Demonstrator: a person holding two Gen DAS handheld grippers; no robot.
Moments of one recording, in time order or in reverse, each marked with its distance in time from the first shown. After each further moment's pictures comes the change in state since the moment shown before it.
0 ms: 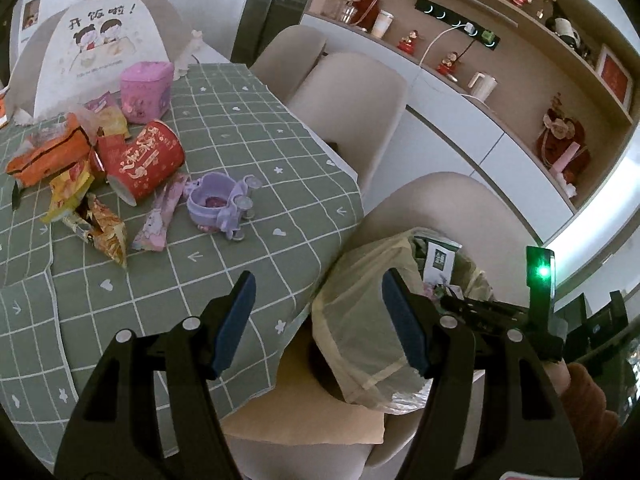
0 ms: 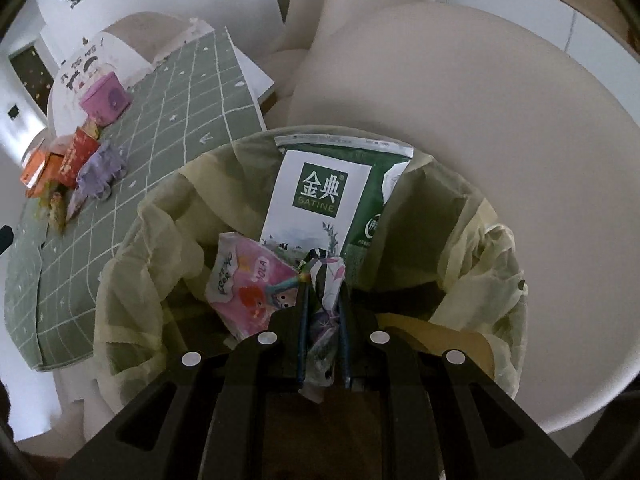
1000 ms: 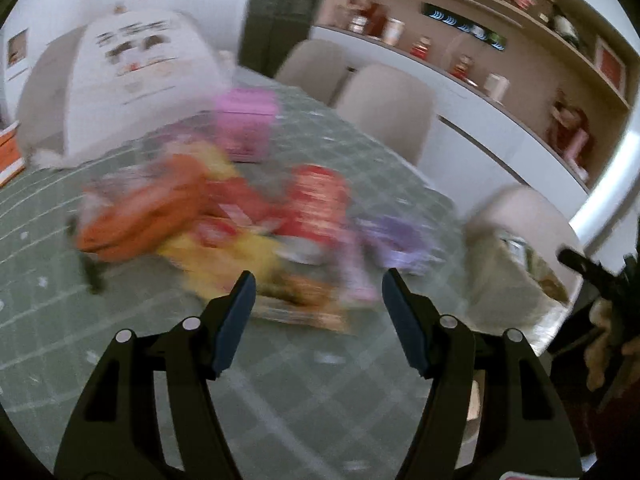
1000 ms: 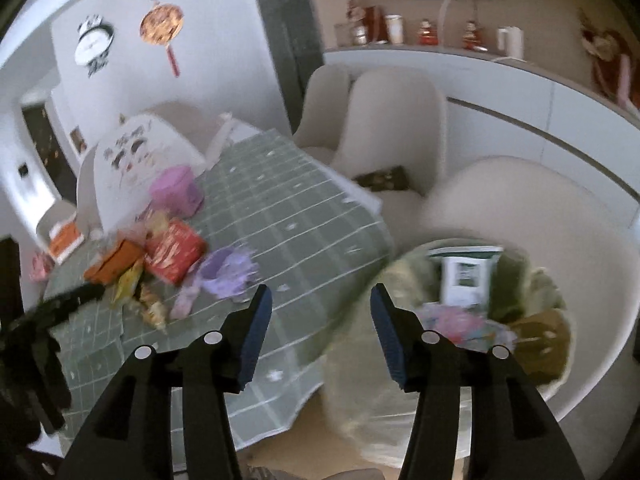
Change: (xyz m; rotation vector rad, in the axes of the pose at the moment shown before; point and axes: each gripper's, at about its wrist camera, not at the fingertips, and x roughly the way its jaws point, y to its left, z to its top) left arm -0.032 0.216 0.055 0.097 -0.026 0.033; right arm -0.086 0.178 0.010 0.063 -0.334 -0.012
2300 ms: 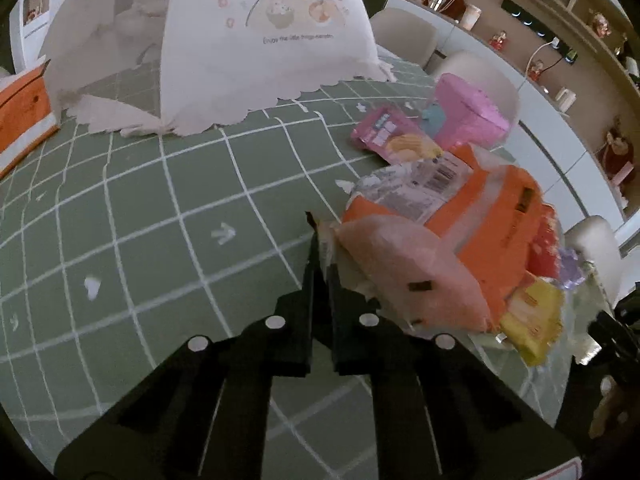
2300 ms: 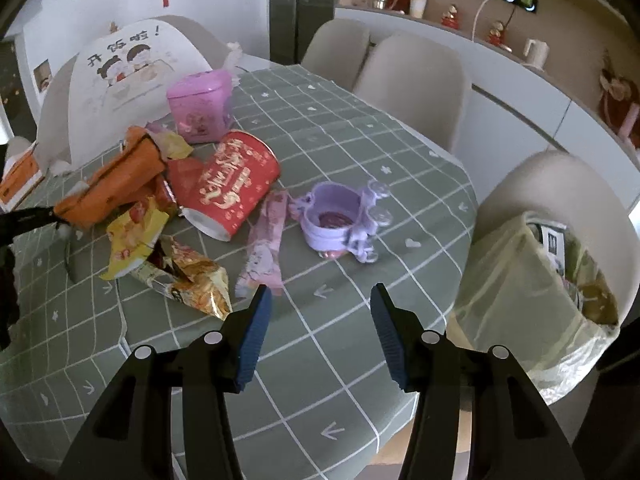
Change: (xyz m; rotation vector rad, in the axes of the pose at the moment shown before) left arm 0.050 0.221 0.043 -0.080 0.171 0.027; right arm 0.087 0.174 -0.036 -0.092 0.140 -0.220
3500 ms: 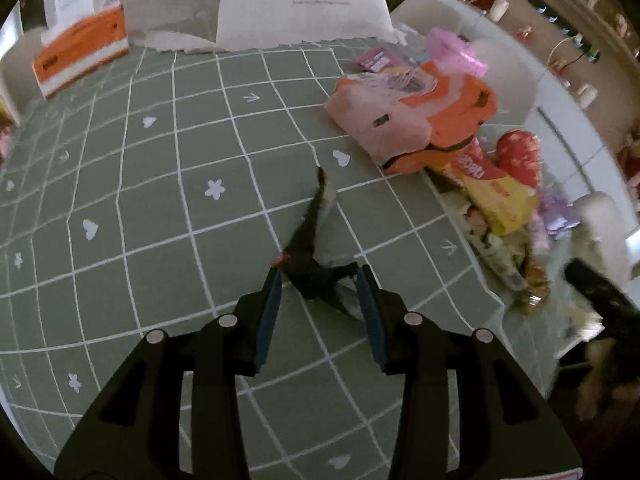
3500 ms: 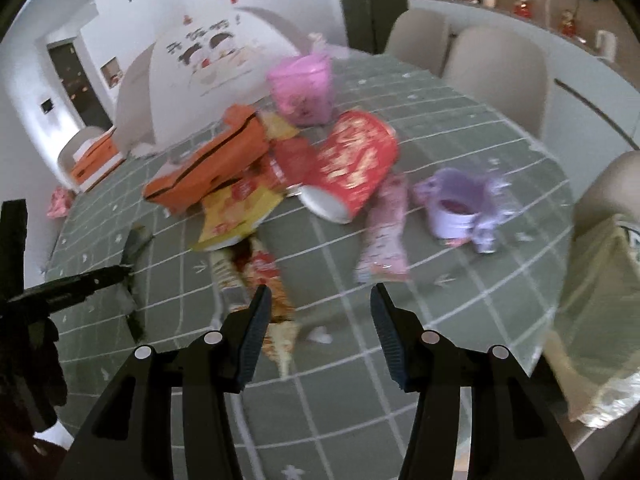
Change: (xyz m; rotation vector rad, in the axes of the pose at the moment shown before) left arm -0.047 -0.044 -0.094 -0.090 0.058 0.136; right arm 0.003 0.032 -0.013 -0.047 0.027 0.308
